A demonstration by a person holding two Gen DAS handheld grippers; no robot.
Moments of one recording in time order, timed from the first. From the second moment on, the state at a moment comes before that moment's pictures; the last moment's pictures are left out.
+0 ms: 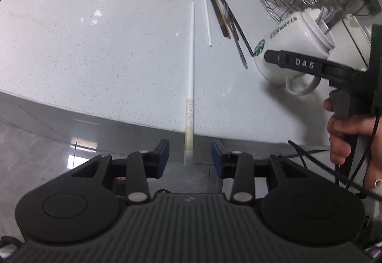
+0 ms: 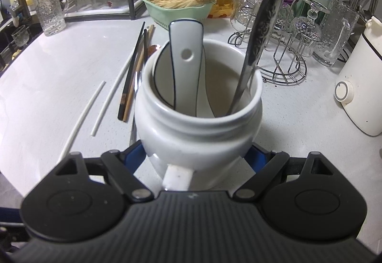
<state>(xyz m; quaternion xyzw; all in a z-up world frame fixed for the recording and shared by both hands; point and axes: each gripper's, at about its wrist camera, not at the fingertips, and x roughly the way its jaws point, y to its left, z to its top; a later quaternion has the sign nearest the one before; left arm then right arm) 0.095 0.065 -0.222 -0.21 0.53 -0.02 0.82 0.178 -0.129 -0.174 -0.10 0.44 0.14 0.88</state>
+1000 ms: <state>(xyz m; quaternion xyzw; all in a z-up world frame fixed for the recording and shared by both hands) 0.084 0.051 -0.144 -0.09 0.46 0.00 0.88 0.173 -0.130 -0.176 -0.09 0.42 0.14 0.89</state>
